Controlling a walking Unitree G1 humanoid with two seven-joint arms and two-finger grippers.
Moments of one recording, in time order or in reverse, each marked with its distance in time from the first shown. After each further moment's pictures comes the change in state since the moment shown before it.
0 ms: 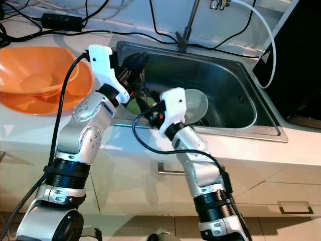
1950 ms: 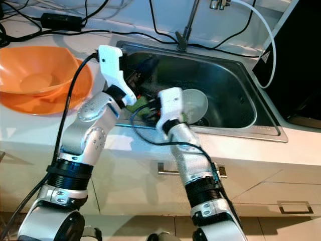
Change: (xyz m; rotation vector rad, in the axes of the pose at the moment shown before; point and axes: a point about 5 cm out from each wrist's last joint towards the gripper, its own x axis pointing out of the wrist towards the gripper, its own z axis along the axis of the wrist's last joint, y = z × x) left arm 0.002 -0.010 0.000 0.004 0.019 -0.052; right arm 0.020 -0.017 -0.013 -0.019 0.000 -0.145
